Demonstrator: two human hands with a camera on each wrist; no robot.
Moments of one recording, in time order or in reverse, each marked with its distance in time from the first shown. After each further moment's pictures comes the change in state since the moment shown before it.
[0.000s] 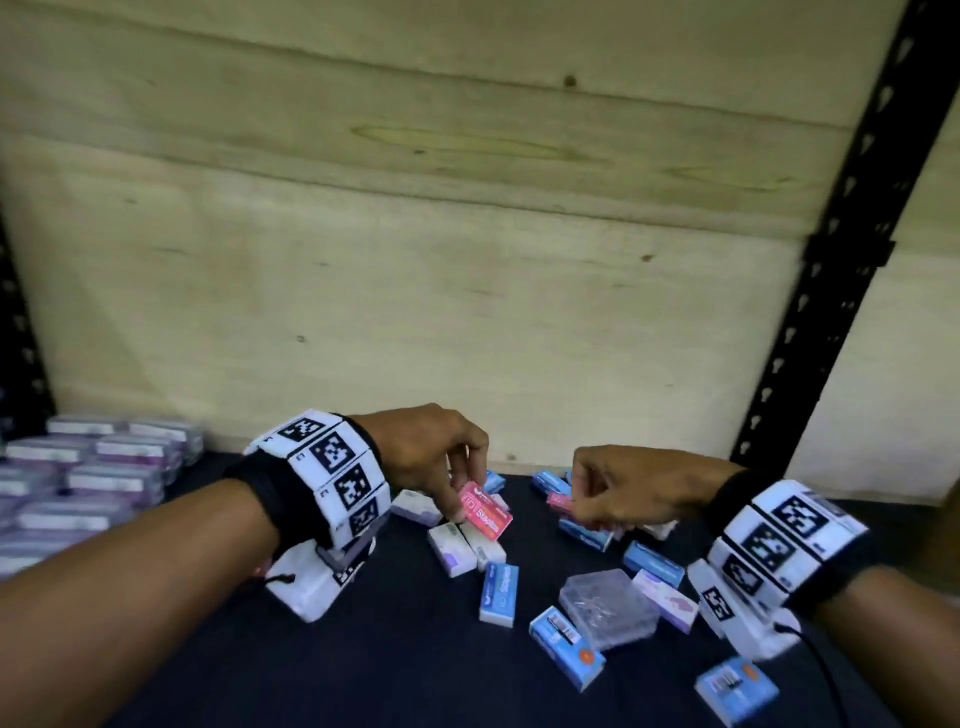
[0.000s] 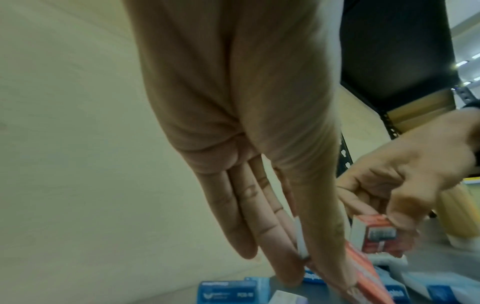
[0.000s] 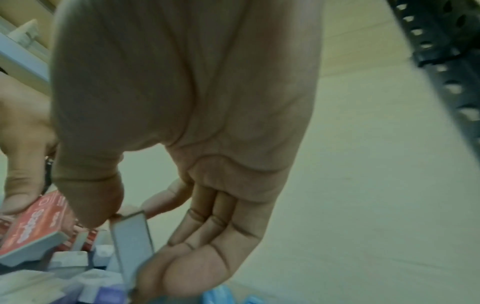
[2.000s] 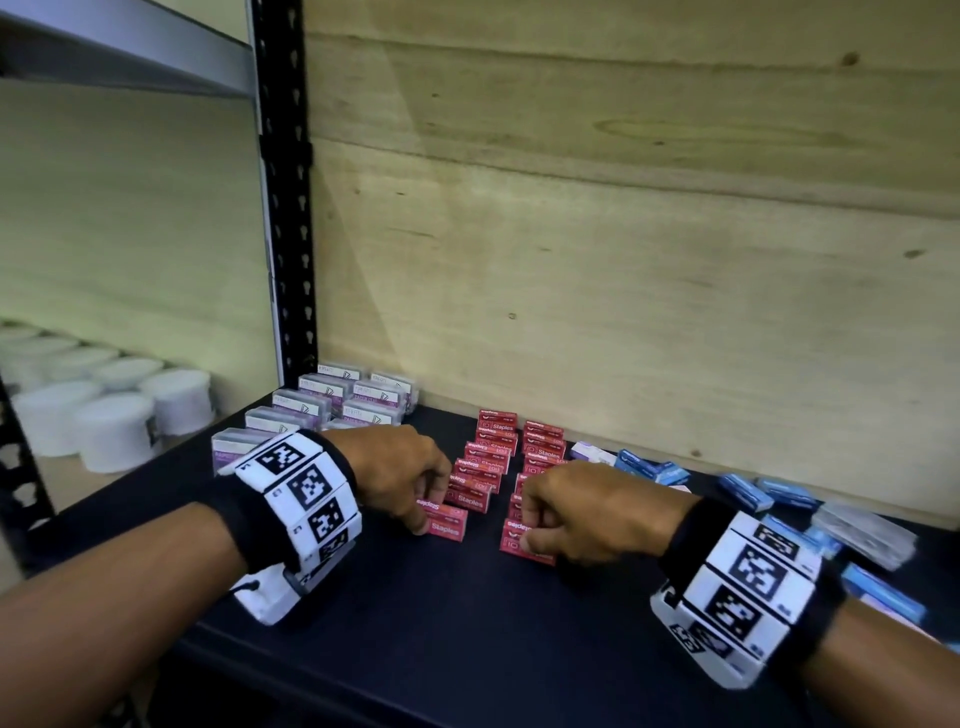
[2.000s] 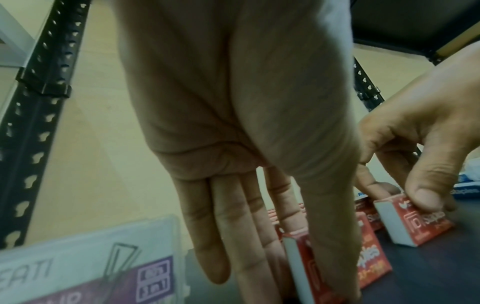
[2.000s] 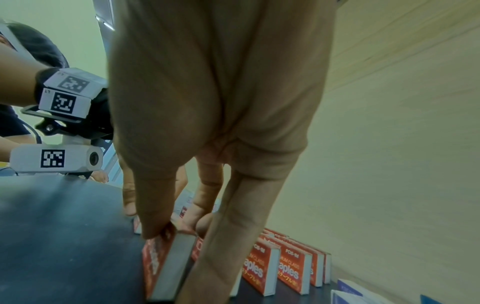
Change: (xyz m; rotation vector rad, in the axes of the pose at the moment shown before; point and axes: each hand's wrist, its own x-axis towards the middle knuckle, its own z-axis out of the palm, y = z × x) left_hand -0.177 -0.104 0.017 0.150 -0.070 -0.449; right_hand 0.040 -0.185 0.103 -0.402 -0.012 -0.439
